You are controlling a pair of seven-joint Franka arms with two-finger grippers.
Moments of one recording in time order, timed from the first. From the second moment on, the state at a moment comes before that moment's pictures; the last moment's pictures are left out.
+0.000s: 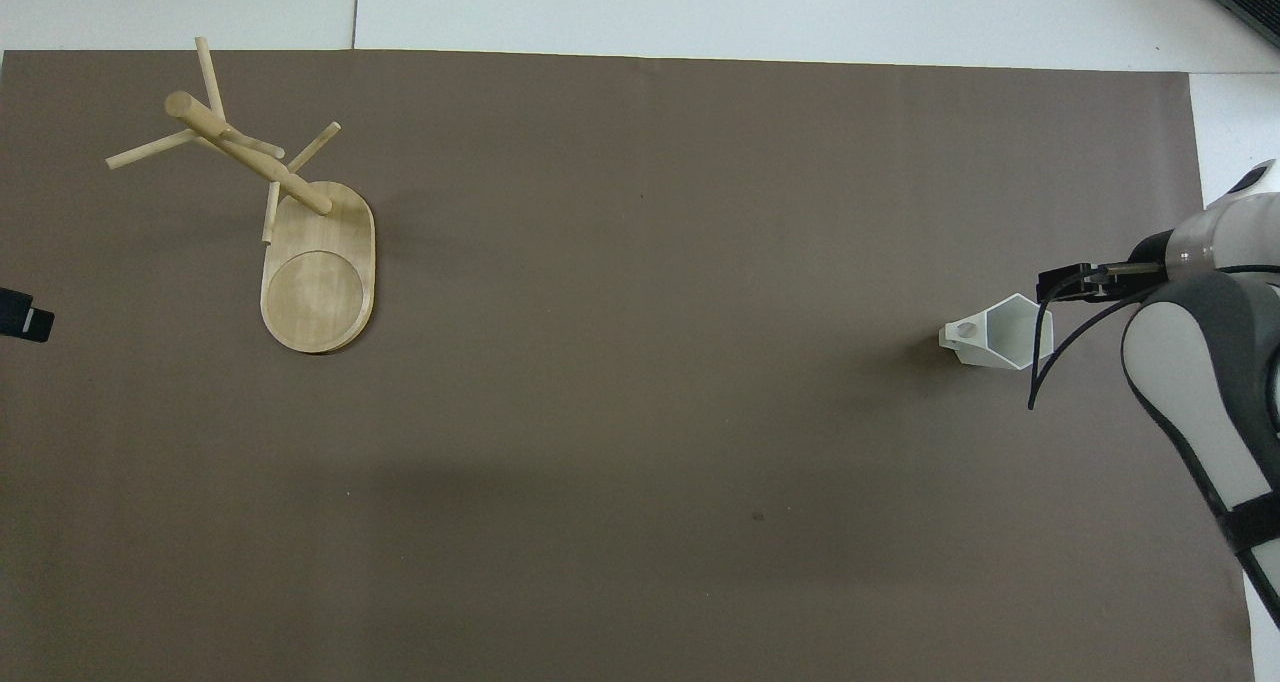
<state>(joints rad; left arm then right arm) 0.02 -0.02 0.01 -1.47 -0.02 1.39 0.21 -0.13 0.09 0.00 -1.99 0.00 2.09 -0.12</state>
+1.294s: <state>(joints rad) 0.02 -0.02 0.01 -1.48 -0.02 1.39 0.21 -0.13 0.10 0.00 -2.09 0.00 2.22 -0.12</state>
